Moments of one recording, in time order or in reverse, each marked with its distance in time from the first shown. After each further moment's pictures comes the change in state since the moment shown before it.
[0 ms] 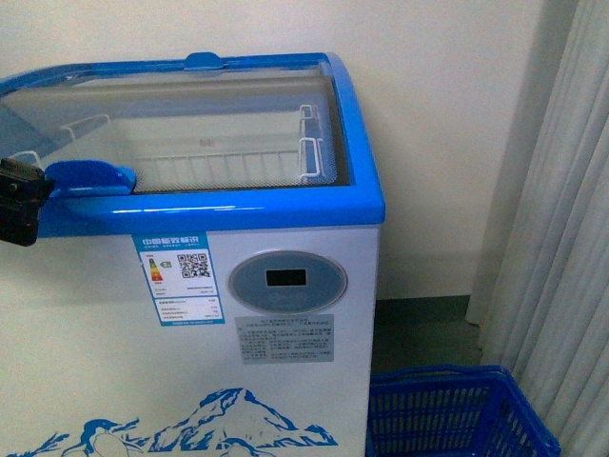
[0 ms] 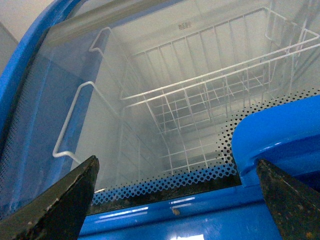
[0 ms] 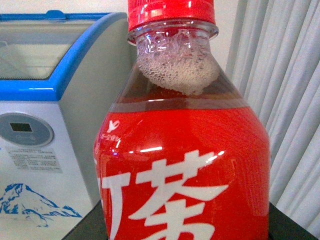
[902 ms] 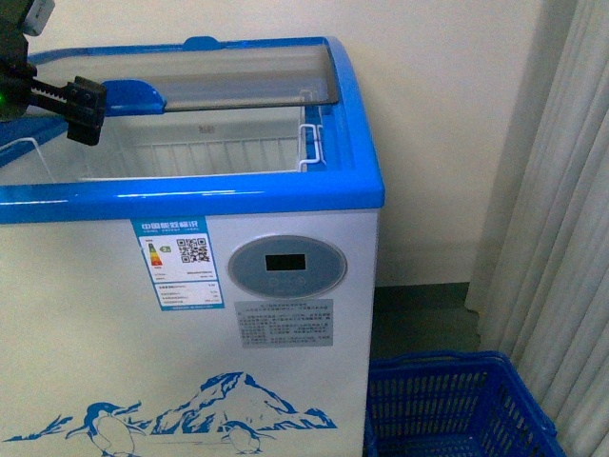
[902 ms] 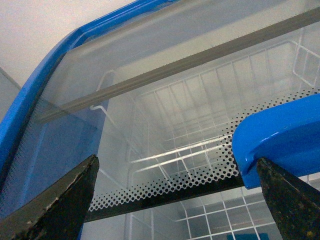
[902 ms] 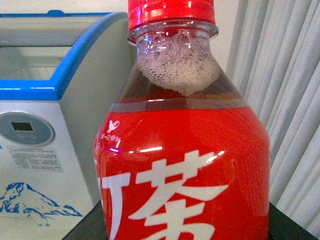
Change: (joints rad) left arm -0.019 0.353 0.574 -0.182 -0.037 0.032; right arm 0.000 0.000 0.000 0.000 0.000 0.000
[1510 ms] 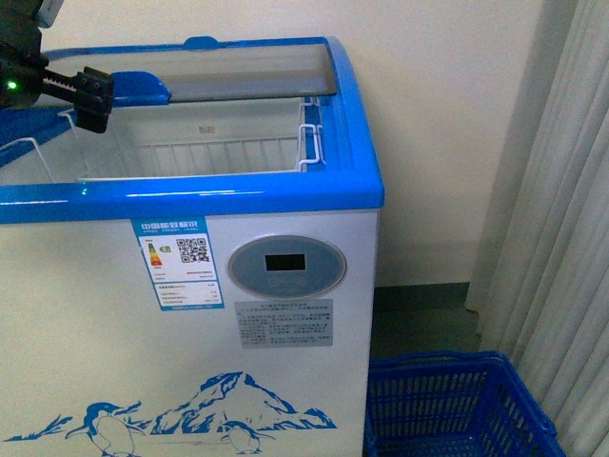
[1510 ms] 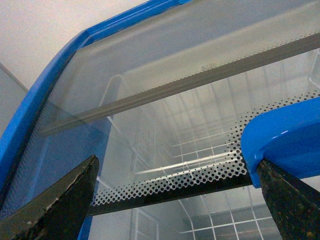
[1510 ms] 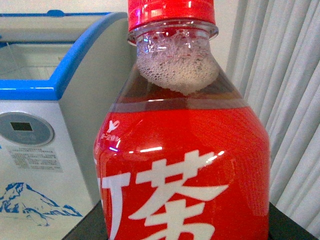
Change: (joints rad) left arm -0.007 0.064 0.131 -0.059 -0.036 -0.008; right arm 0.000 0.000 0.000 0.000 0.000 0.000
